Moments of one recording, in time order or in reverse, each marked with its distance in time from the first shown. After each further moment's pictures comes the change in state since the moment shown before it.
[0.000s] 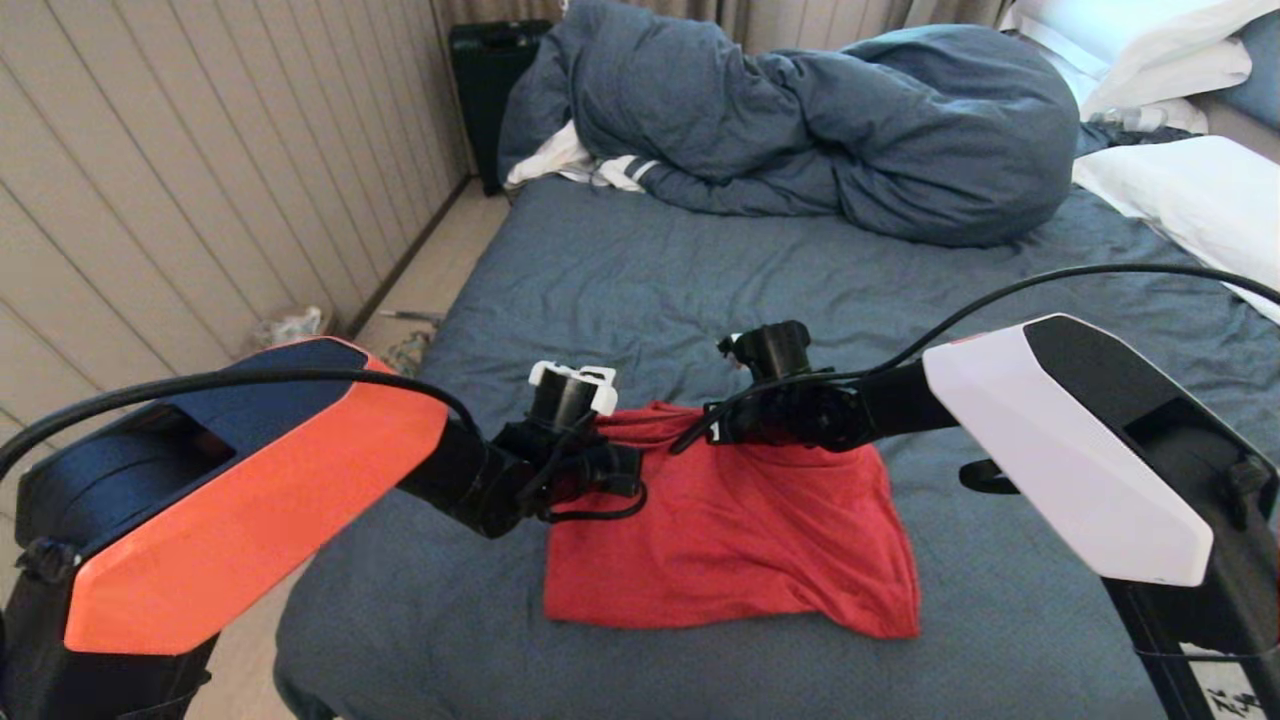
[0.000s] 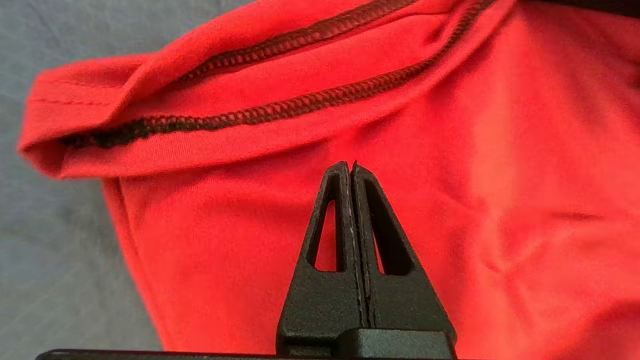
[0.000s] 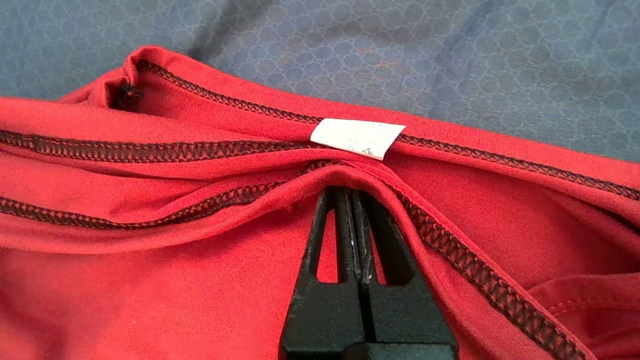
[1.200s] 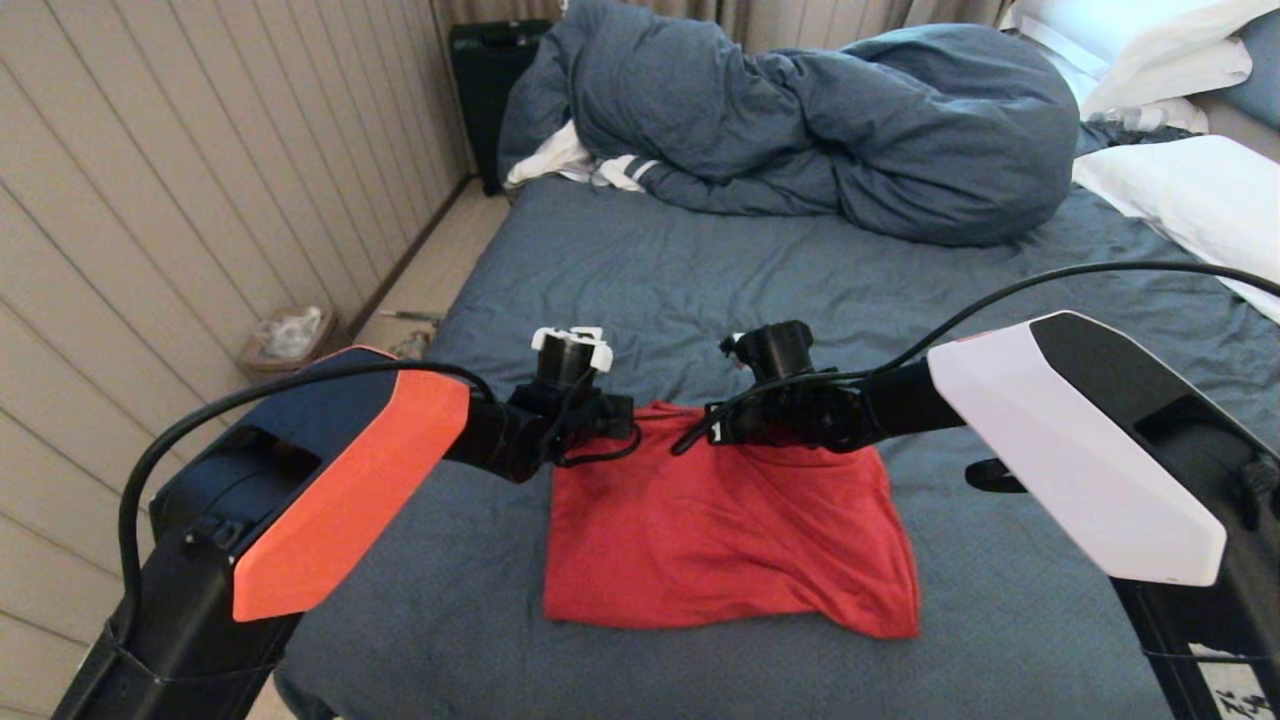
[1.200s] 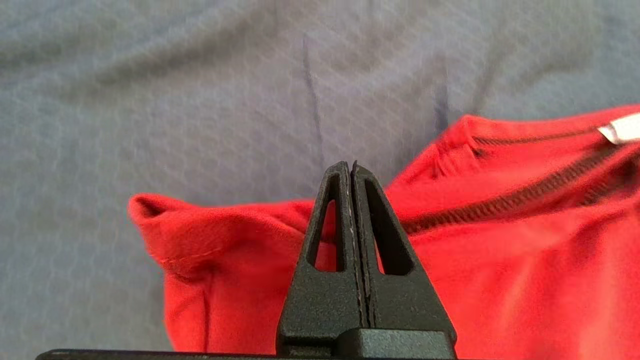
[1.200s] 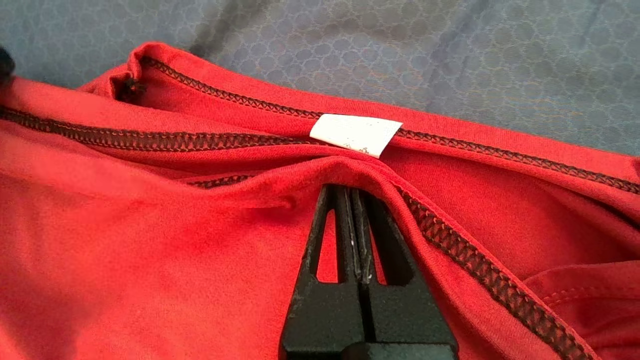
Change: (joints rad) left arm 0.078 0.181 -0.390 0.101 0.071 -0.011; right arm 0.000 -0.015 0.022 -0.007 -0.001 0.002
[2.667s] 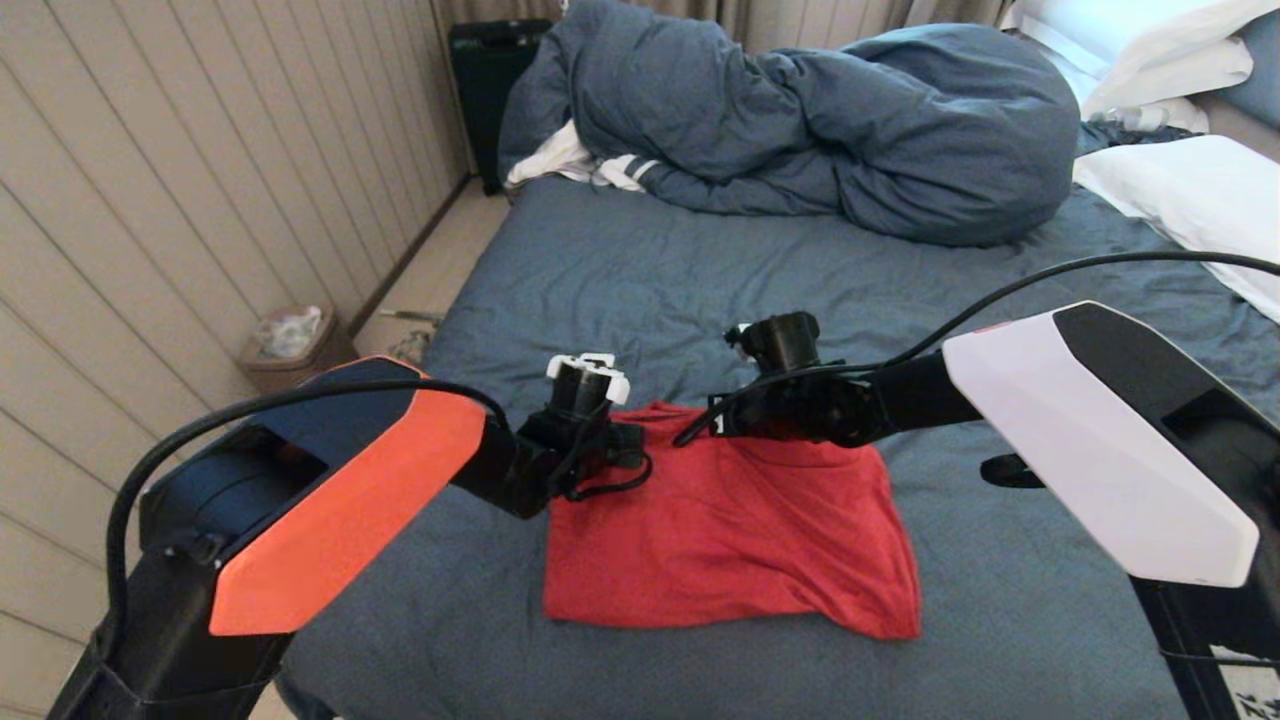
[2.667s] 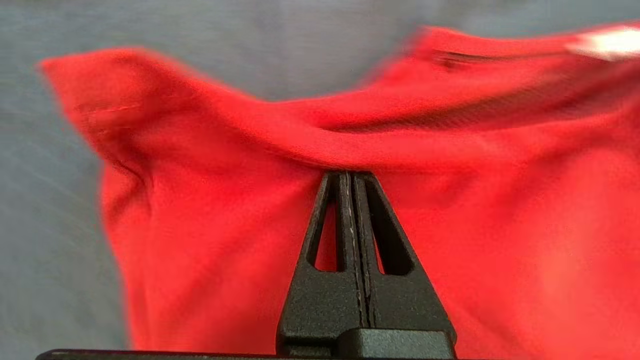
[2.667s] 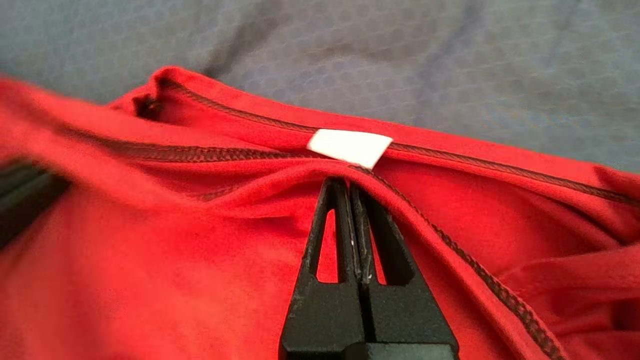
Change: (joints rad) left arm -0.055 -0.032 0.157 -0.082 0.061 -0.018; right arm 0.000 -0.036 0.023 -0.004 -0.006 0.009
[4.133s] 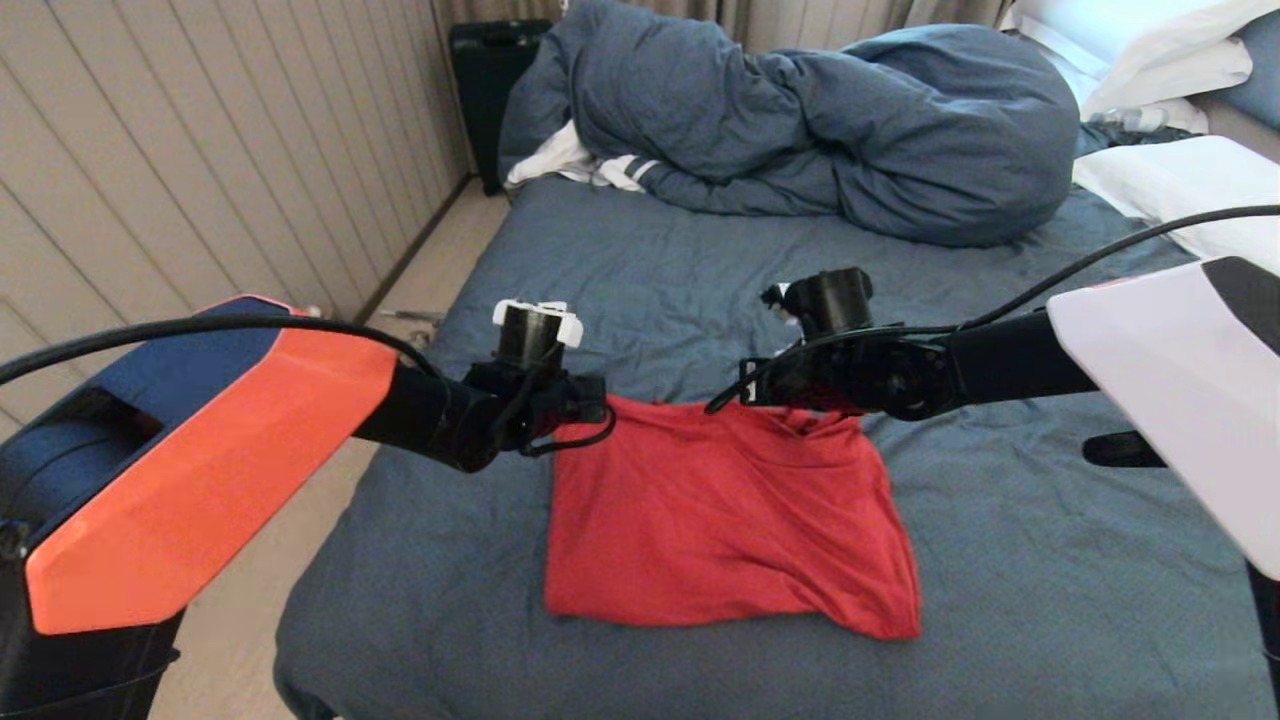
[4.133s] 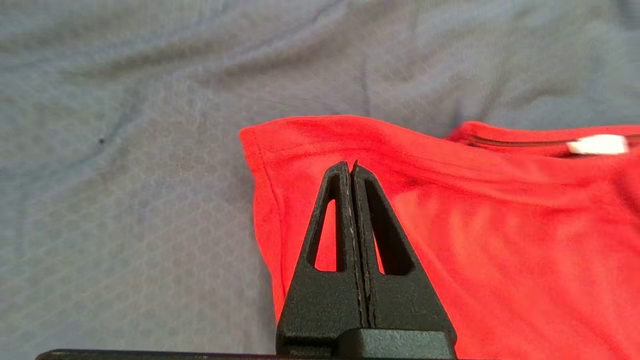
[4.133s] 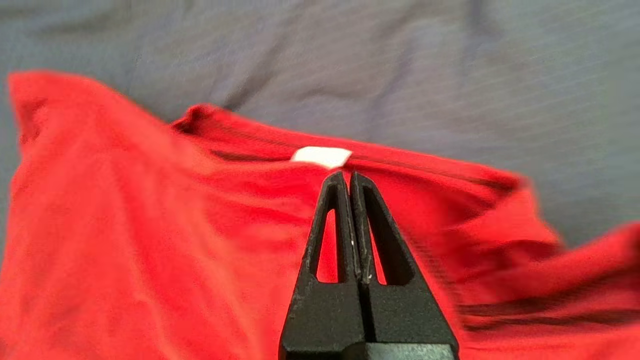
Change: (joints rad) left arm 0.060 -0.196 0.089 0.063 0.009 -0.026; right arm -0.040 -0.170 0.099 0.001 -0.001 0.000
